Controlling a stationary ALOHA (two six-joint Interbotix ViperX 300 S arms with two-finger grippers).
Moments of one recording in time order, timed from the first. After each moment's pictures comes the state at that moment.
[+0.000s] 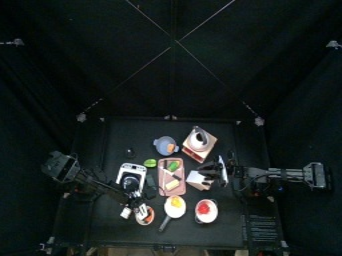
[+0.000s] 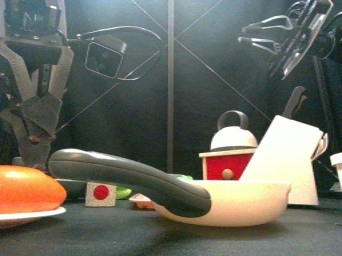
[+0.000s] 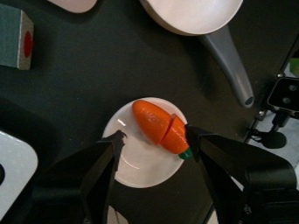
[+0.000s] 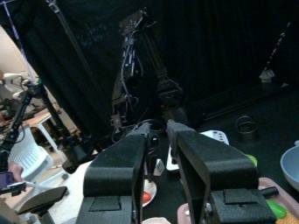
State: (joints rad) left arm -0.39 -0.02 0.69 0.12 0.40 -1.03; right arm -0.19 -0.70 1.18 -0.29 -0.75 0.63
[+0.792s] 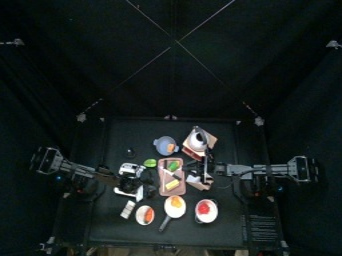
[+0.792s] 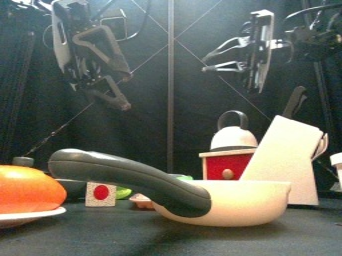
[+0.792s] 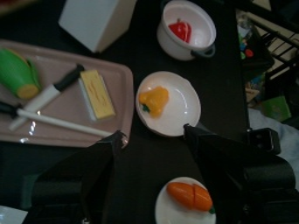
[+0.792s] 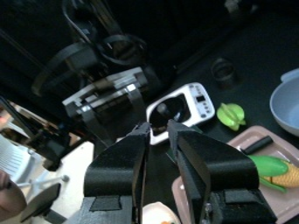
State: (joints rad) left arm -0.14 -0.30 0.83 0.66 0.05 -1.03; right arm -0.12 -0.40 0.92 -0.05 -0.41 0.64
